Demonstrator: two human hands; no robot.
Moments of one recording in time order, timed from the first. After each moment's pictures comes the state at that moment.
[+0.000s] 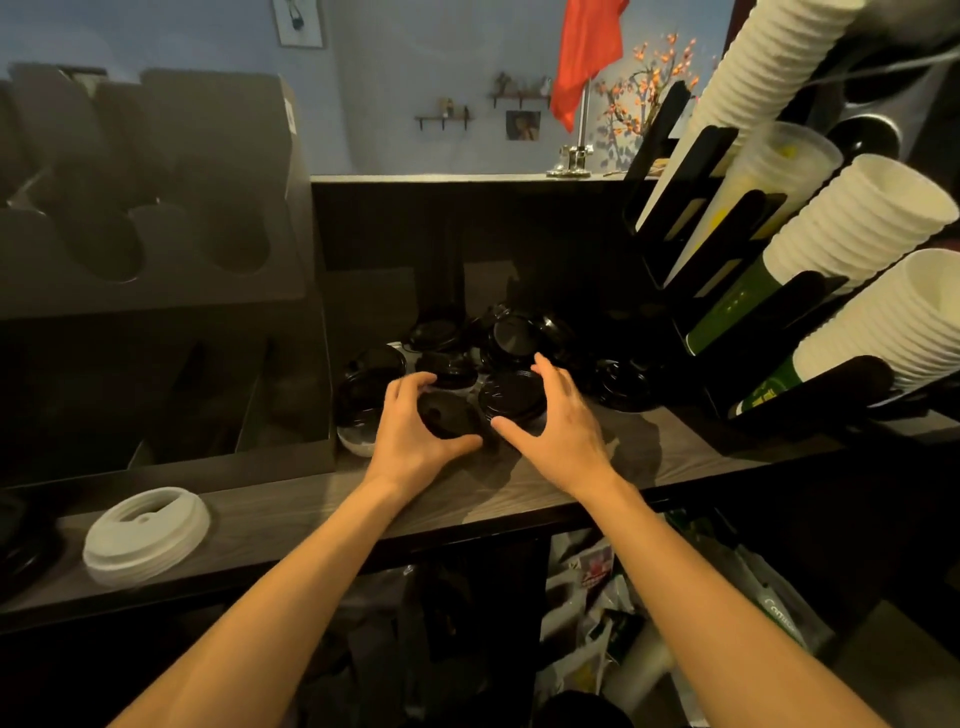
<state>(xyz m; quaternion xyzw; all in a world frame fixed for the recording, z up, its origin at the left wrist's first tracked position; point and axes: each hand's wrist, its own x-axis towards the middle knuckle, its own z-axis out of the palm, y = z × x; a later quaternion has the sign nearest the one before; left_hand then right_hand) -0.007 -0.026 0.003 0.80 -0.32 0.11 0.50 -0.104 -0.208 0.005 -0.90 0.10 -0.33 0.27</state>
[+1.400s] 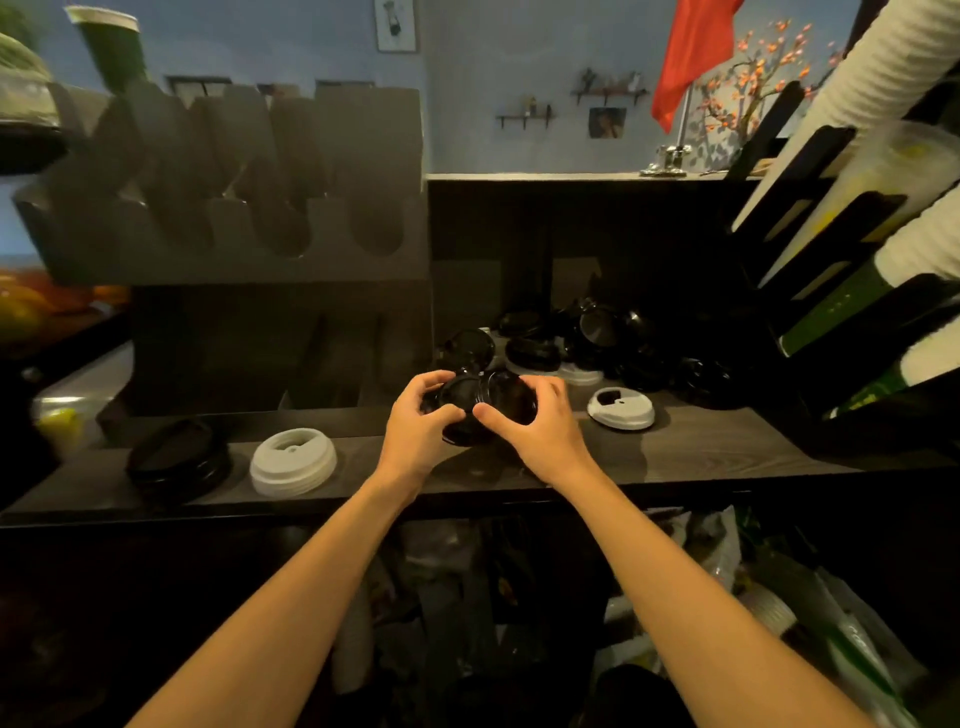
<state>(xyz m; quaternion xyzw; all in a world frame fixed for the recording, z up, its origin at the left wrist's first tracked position) -0.035 0.072 0.017 0.70 -0.20 0.02 0.69 -0.088 -0.094 0.010 -0.85 0.09 -0.23 0.46</state>
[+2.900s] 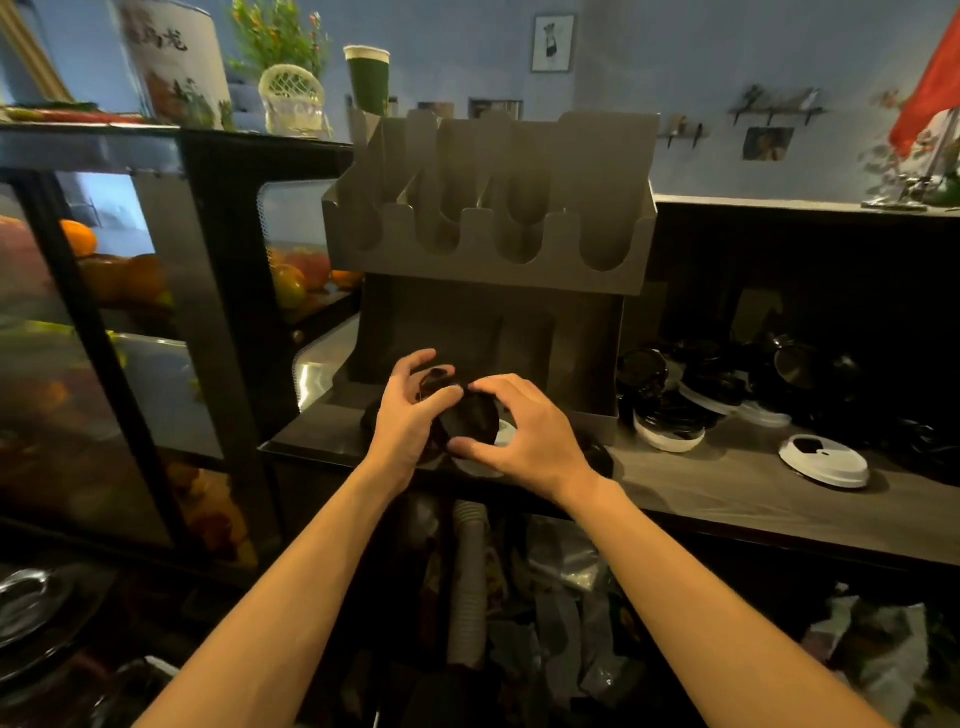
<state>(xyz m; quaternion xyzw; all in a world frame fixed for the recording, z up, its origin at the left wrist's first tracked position) -0.021 0.288 0.033 0.66 -0.12 0.11 0.73 -0.043 0.112 0.033 -0.87 -0.26 -0.28 0.32</state>
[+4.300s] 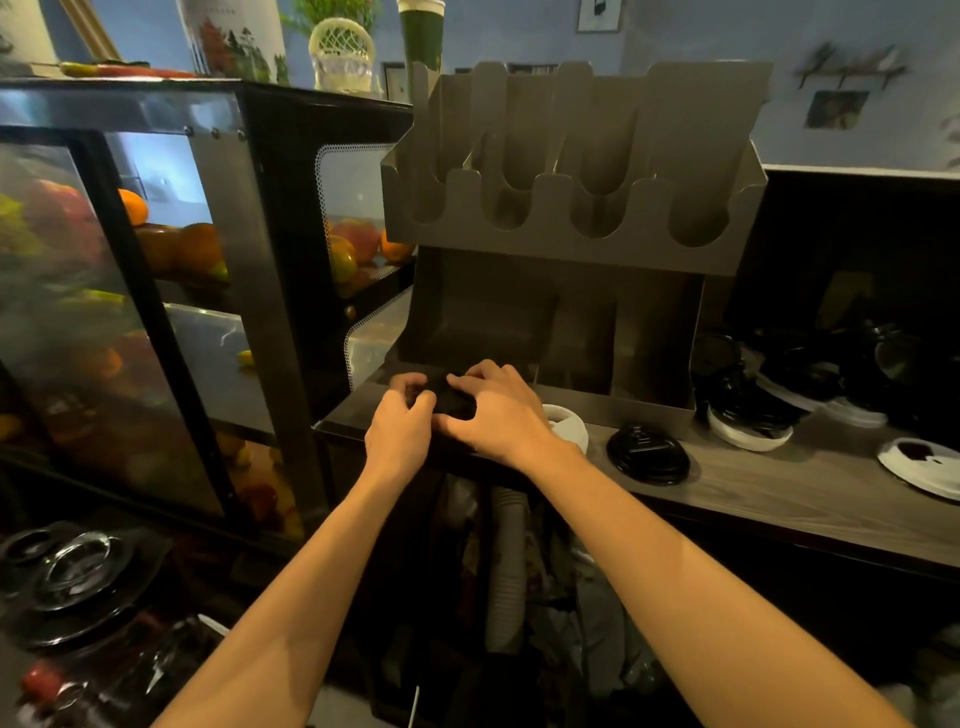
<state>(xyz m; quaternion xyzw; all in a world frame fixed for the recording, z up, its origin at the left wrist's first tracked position) 0.011 0.354 -0.009 0.82 0.06 0.15 0.55 0.013 0.207 0.030 -0.96 -0.19 -0.12 0.18</state>
